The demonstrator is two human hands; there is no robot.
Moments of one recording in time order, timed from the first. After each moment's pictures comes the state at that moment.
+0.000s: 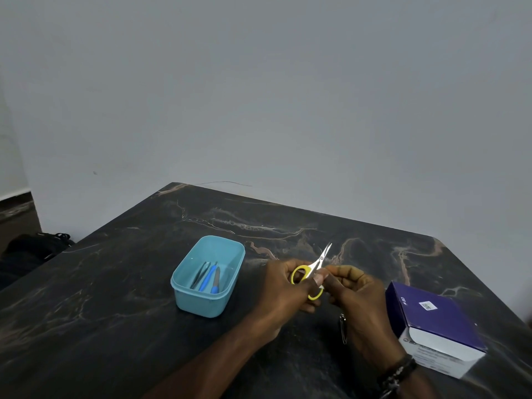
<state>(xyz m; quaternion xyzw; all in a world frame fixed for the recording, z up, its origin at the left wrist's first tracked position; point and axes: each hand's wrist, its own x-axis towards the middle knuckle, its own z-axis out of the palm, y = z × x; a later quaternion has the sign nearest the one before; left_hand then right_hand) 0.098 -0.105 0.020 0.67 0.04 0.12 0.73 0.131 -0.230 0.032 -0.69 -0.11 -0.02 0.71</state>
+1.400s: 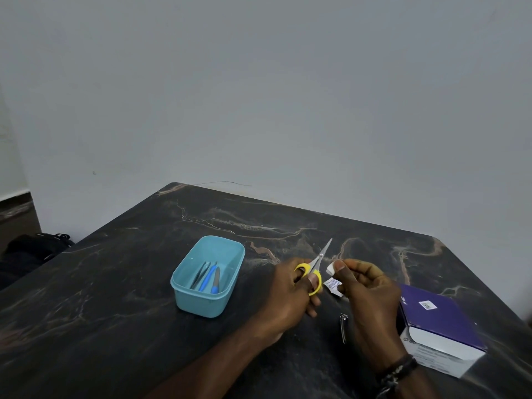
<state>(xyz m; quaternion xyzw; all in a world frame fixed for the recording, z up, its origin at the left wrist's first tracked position) 0.101 -0.110 0.015 0.68 0.01 0.12 0.72 0.143 -0.232 0.025 -0.63 -0.06 -0.13 0.76</state>
